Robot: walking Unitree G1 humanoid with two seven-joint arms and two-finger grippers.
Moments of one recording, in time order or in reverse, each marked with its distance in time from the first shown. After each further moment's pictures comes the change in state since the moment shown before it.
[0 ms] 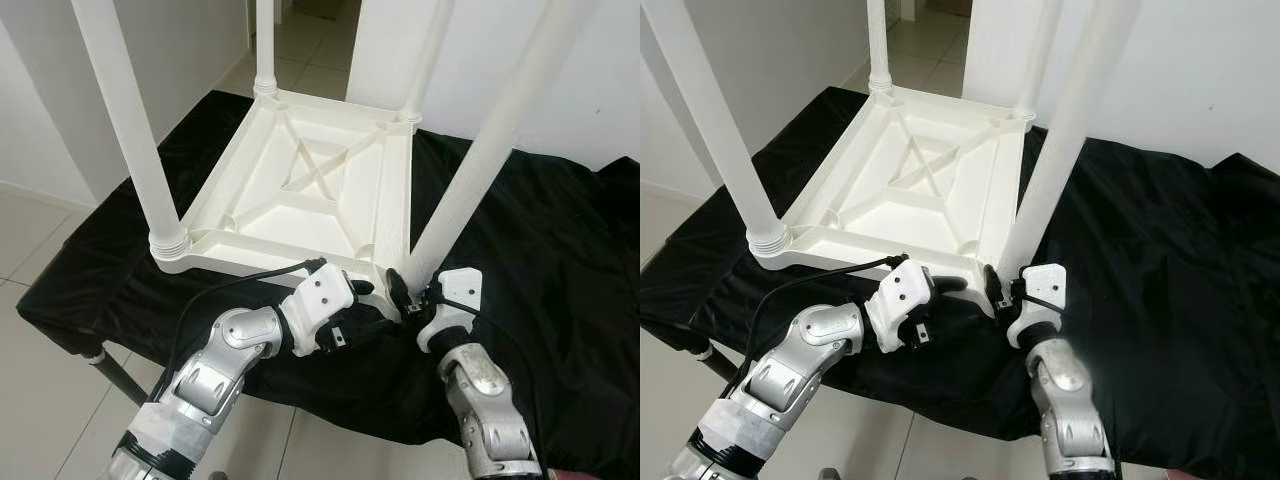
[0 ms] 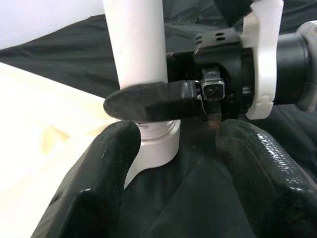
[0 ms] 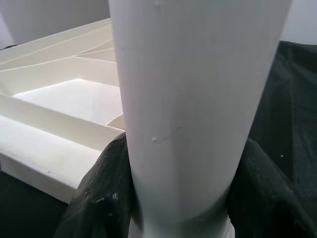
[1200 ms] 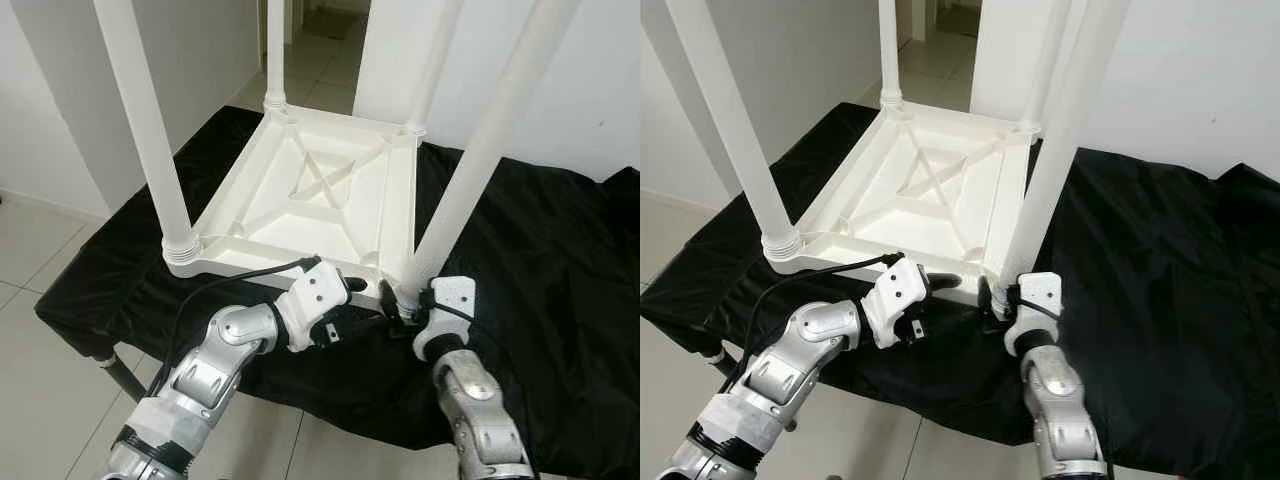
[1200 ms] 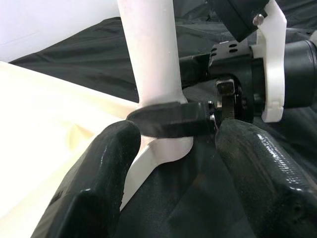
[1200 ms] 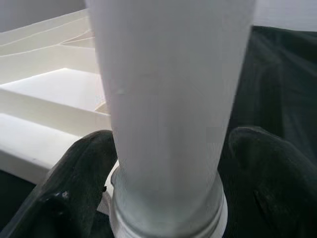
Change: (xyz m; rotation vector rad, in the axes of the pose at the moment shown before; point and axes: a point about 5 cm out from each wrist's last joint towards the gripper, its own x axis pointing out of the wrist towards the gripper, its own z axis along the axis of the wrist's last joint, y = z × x) left arm -0.001 0.006 -0.005 0.020 0.008 0.012; right arm 0.000 -0.006 -0.014 0.000 0.049 -0.008
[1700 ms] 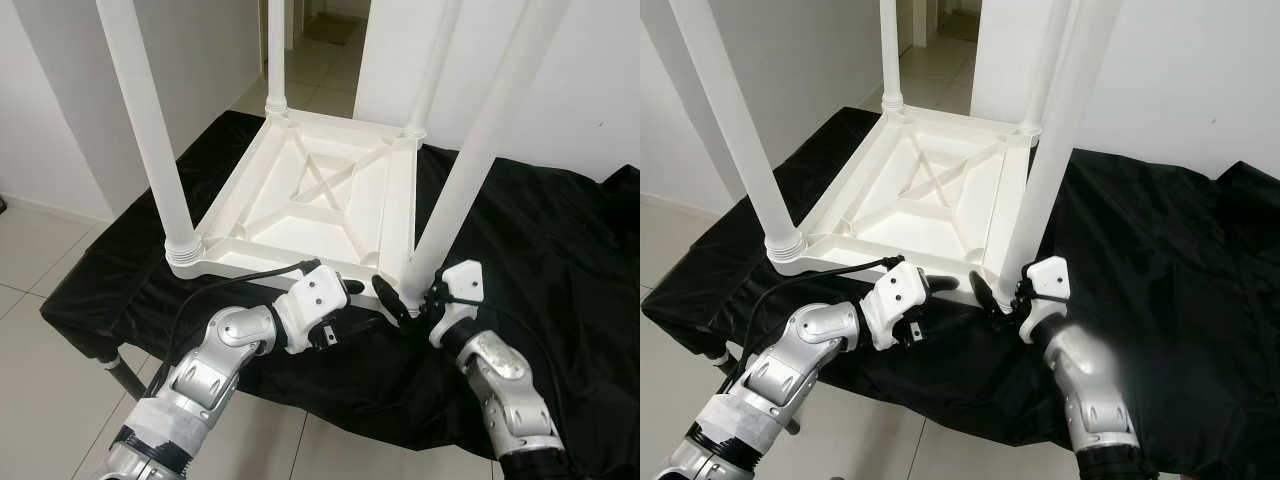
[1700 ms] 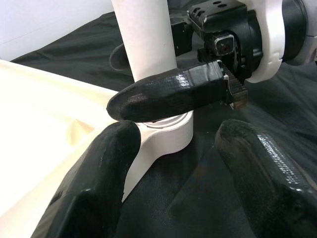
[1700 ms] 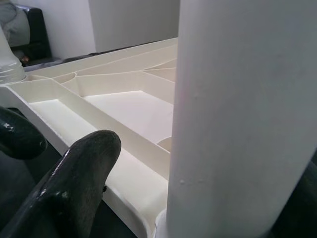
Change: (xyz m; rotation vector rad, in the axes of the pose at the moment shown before) left arm -0.001 0.000 -0.003 0.022 0.024 -0.005; right arm 0.013 -0.013 0.017 -0.073 -0.081 0.362
